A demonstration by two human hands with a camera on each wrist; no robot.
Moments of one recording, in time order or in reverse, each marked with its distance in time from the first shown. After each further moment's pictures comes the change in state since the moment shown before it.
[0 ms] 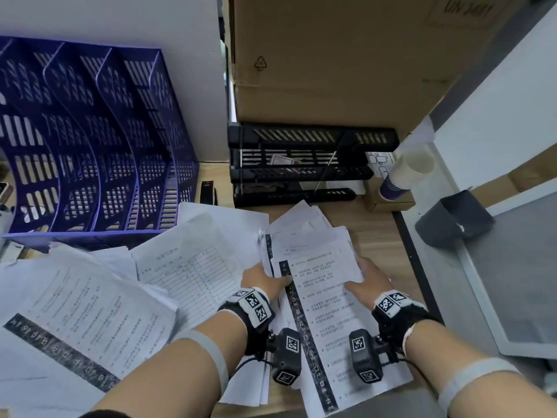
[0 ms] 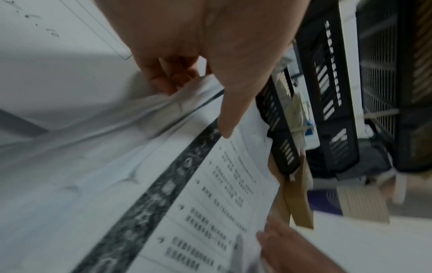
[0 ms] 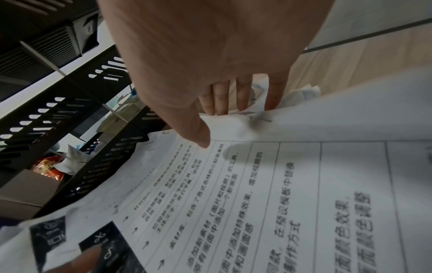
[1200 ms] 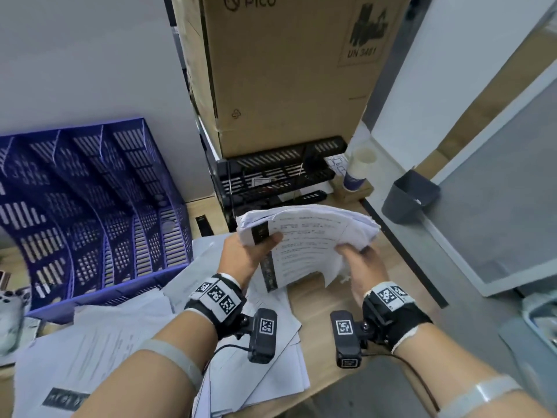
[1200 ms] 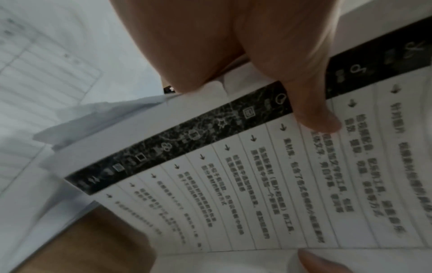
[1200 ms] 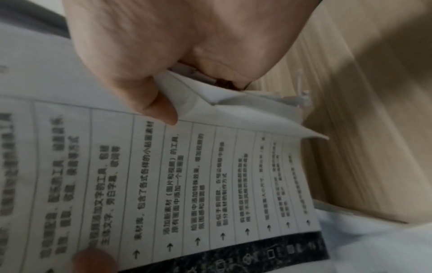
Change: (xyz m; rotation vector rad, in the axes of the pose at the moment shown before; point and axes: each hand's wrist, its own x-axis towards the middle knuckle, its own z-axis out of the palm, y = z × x) left_hand -0.062 0.072 -0.115 -0.353 -0.278 0.577; right_hand -0.144 -0.100 0.009 0.936 0.476 -0.081
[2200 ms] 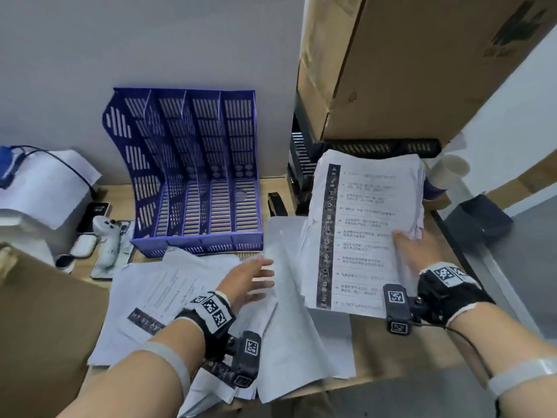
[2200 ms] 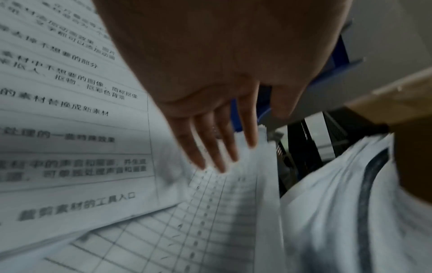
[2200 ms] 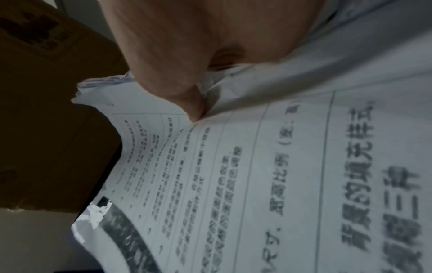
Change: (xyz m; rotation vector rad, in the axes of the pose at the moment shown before) left_hand -0.082 -0.059 -0.140 -0.138 0.116 -0.563; right_hand -0.001 -0.036 0.046 -0.421 -0.081 0.100
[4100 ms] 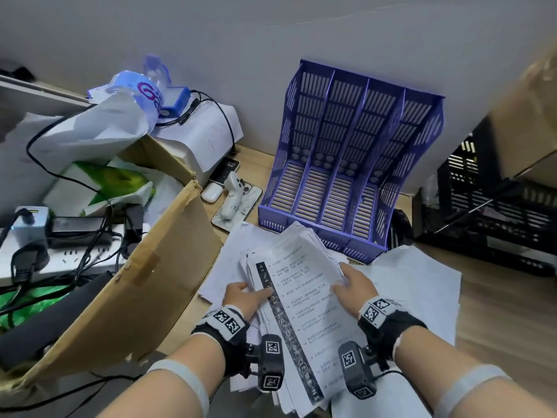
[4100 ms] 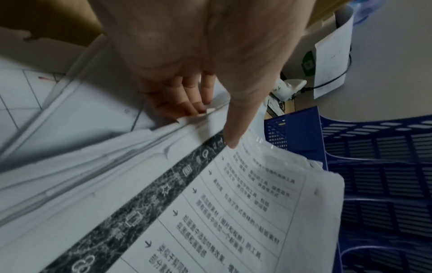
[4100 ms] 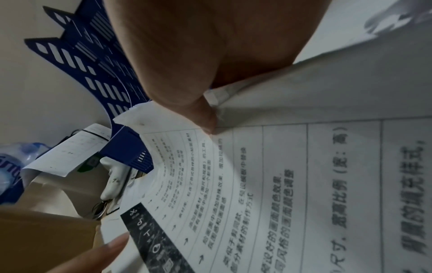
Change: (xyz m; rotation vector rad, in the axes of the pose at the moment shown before) left_hand -0.029 -0.103 -0.179 -0.083 0.624 -0.169; right_hand -0.082 0.002 0.289 -0.687 -0.681 -0.463
